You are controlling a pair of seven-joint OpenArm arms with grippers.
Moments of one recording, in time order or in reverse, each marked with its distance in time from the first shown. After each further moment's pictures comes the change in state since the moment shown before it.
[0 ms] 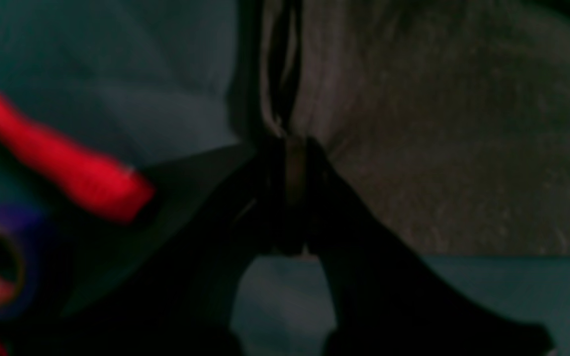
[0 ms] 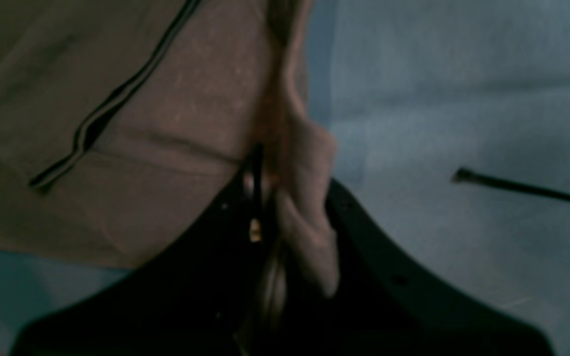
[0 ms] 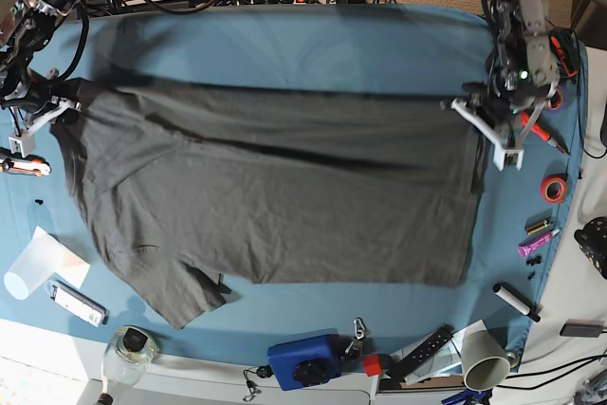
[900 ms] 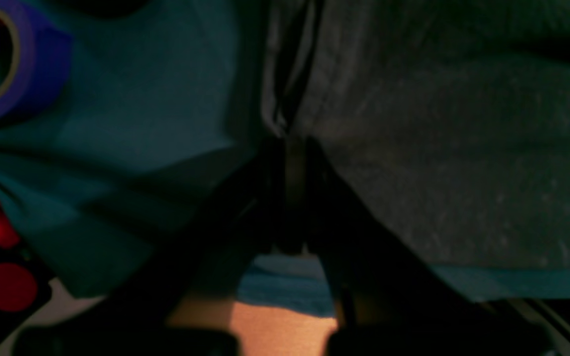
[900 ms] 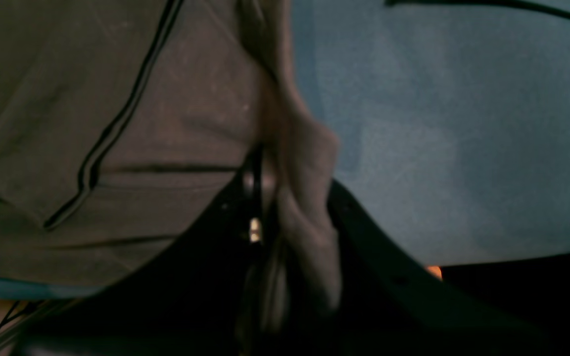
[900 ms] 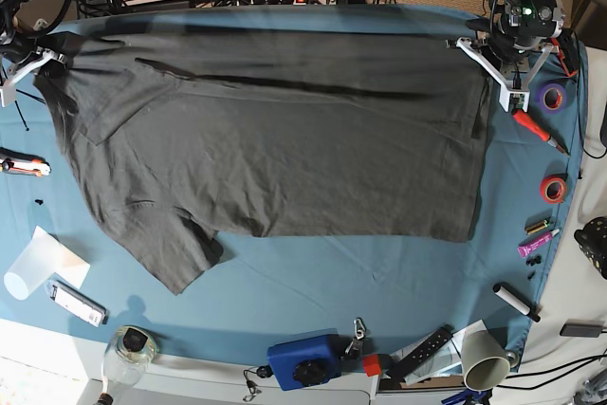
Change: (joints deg) left arm 15.1 0.0 -1.8 10.4 -0.1 -0.2 0.5; right arm -13.1 -0.2 11.2 5.1 9.8 1.2 -2.8
